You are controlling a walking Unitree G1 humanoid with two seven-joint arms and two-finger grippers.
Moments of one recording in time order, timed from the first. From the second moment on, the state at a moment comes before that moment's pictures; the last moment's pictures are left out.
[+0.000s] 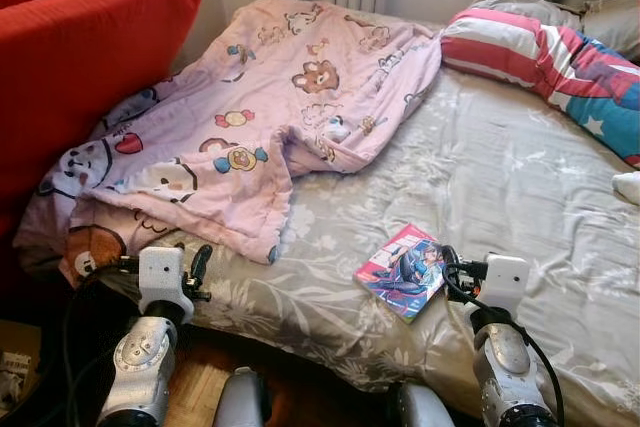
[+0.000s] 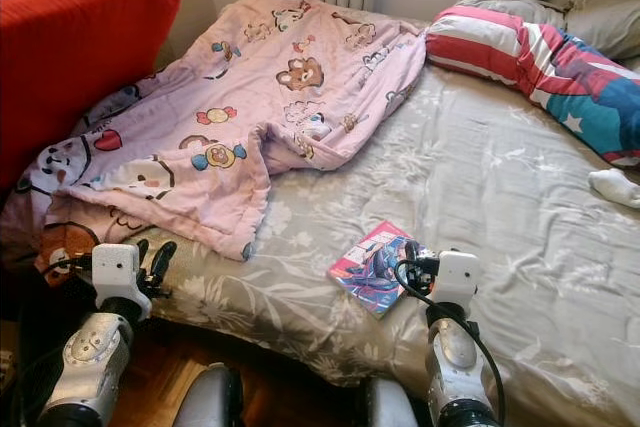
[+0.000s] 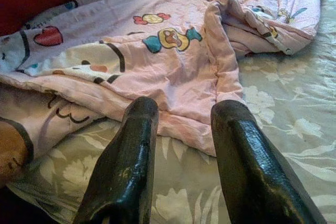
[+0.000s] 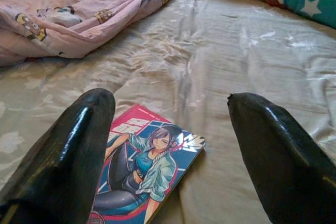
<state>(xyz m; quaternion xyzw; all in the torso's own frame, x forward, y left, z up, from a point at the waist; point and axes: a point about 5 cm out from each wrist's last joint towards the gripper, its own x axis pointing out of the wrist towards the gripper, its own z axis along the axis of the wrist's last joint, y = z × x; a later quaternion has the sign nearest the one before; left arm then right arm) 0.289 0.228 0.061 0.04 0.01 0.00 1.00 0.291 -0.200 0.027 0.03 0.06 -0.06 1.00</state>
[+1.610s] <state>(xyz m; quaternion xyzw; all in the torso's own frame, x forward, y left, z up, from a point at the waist) 0.285 0.222 0.059 0.03 0.01 -0.01 1.00 0.285 -0.178 0.012 0.06 0.09 -0.01 0.99</state>
